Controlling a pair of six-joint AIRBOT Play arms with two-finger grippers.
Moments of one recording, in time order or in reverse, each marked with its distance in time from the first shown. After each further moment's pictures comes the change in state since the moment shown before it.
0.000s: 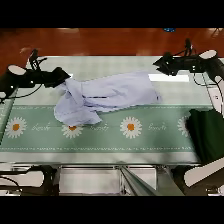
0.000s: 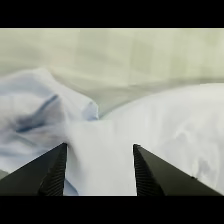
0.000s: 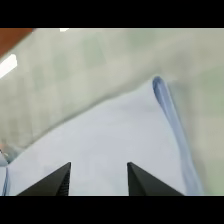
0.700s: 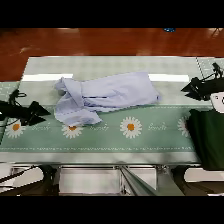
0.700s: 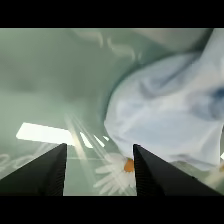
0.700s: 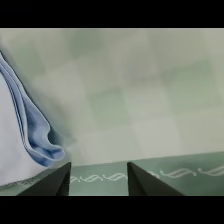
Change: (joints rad) left arm 0.388 0.207 -0.411 0.209 -0.428 -0.059; right arm -0.279 0.282 -0.386 -0.364 0.174 -0.016
